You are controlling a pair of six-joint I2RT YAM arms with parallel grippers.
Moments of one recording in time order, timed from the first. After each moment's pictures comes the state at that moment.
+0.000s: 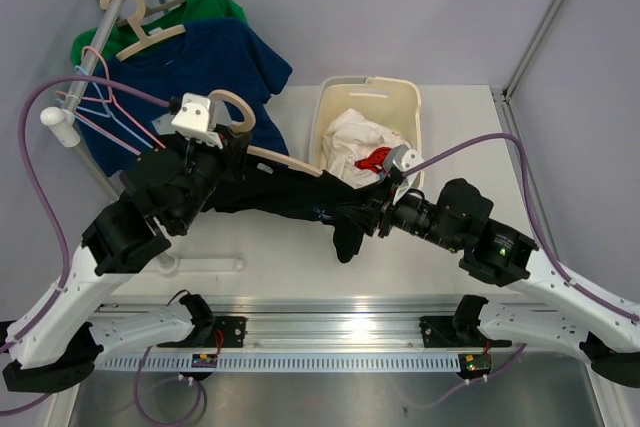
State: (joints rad) left arm -0.89 0.90 1.39 -0.53 -0.51 -0.12; right arm 1.03 0.85 1.00 -0.19 -0.03 0.12
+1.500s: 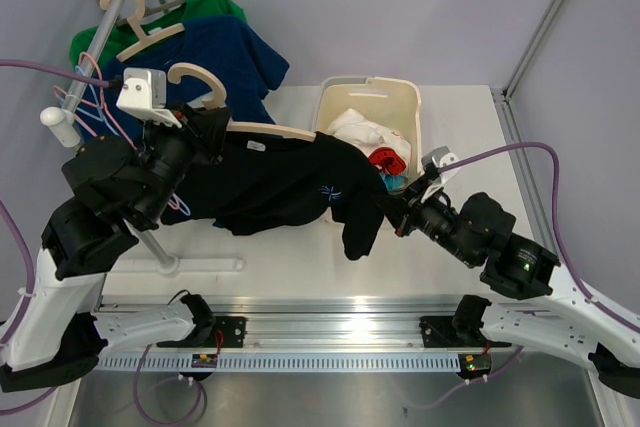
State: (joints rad) left arm -0.90 0.96 1.68 -0.63 -0.55 -0.22; right arm 1.03 0.71 0.95 -0.30 0.22 0.27
